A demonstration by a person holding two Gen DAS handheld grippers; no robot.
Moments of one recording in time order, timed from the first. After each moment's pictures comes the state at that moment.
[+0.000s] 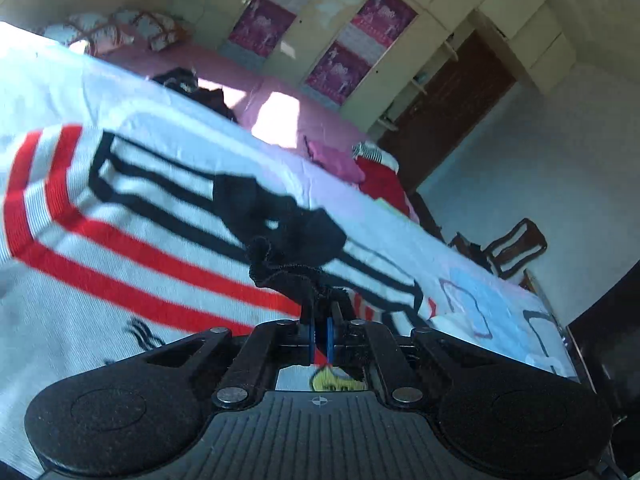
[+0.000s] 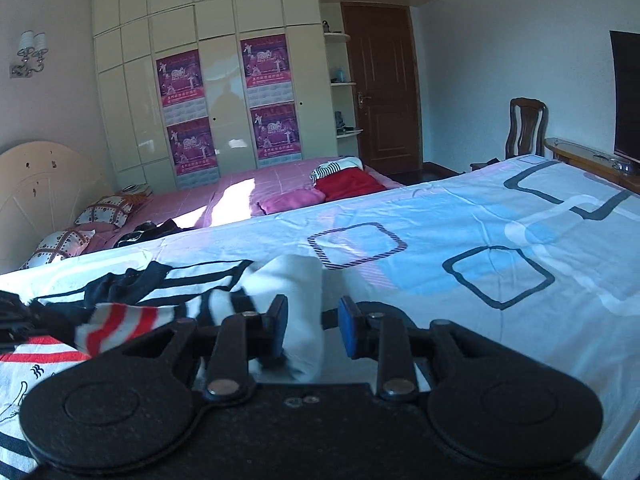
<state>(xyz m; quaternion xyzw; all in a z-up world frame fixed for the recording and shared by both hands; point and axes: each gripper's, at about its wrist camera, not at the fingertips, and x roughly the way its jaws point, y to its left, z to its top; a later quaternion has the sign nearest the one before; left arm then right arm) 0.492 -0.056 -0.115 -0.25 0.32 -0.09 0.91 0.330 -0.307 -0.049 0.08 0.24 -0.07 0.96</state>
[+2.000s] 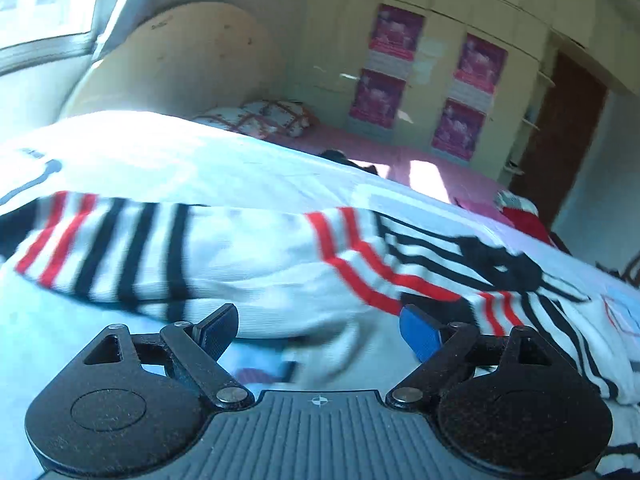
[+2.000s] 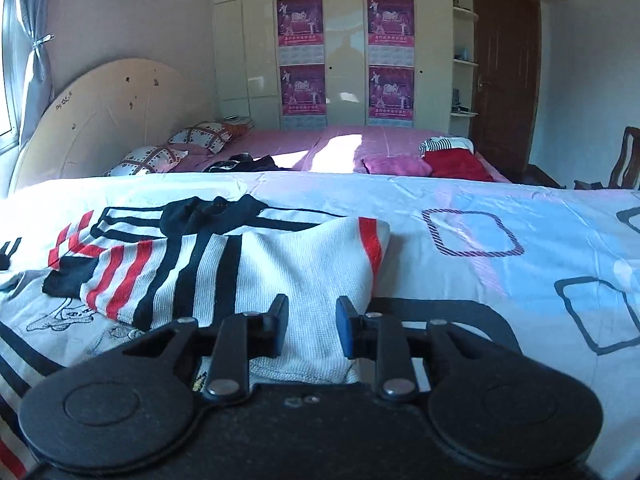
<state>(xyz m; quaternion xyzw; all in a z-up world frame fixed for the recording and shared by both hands) 0.361 0.104 -0.115 -0.17 0.27 0.15 0.94 0.358 -0.271 -0.053 -0.01 0.31 0.10 0.94</state>
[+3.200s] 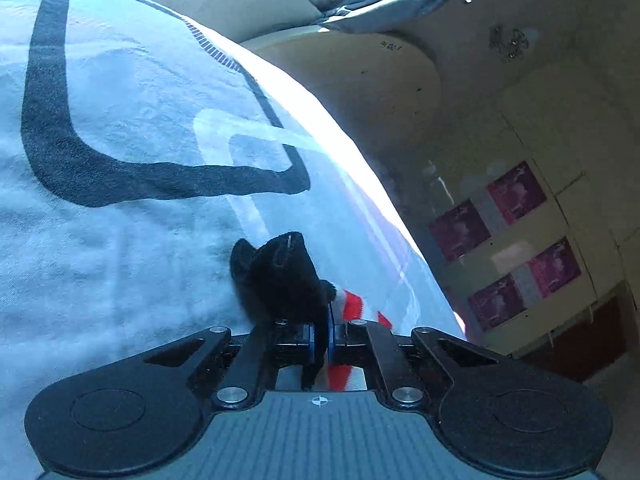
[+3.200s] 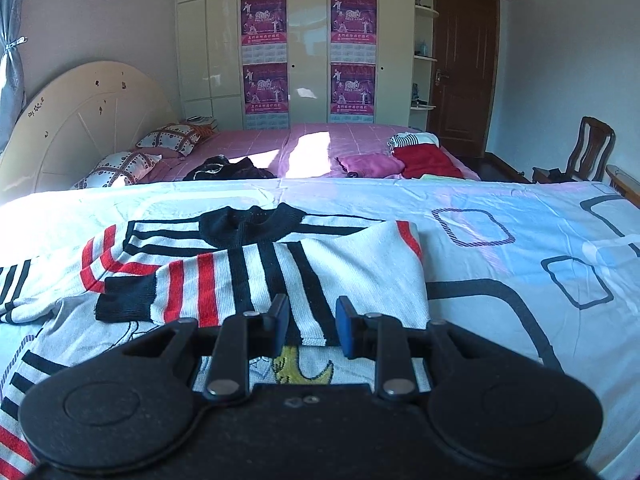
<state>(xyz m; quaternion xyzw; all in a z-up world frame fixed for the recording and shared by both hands) 0.335 0.368 -0.183 -0.45 0.15 0.21 0.85 0.314 -0.167 -0.014 0.00 0.32 0.02 0.95</state>
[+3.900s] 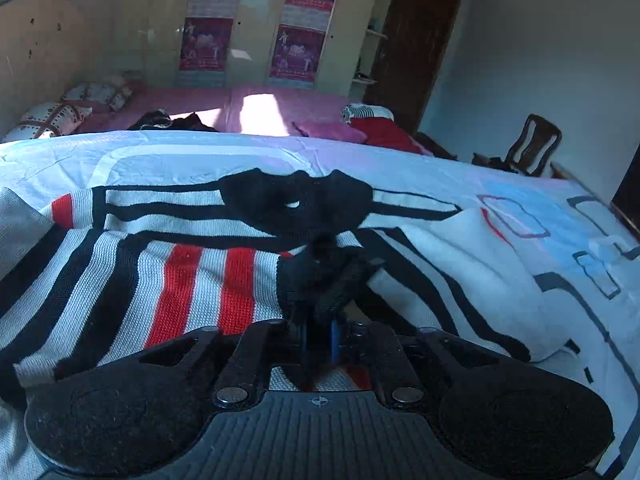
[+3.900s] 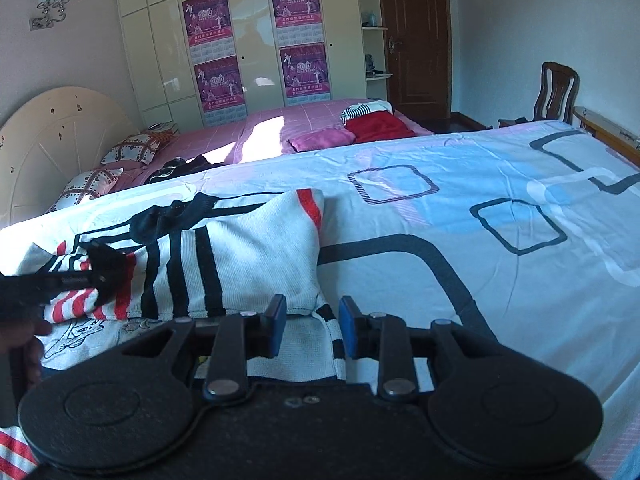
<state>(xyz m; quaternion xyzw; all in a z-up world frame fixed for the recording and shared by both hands) 0.503 -0.068 -0.122 -0.05 0.34 -0.11 0.93 0.302 -0.274 -0.028 0.07 0.35 -0.02 0.94</state>
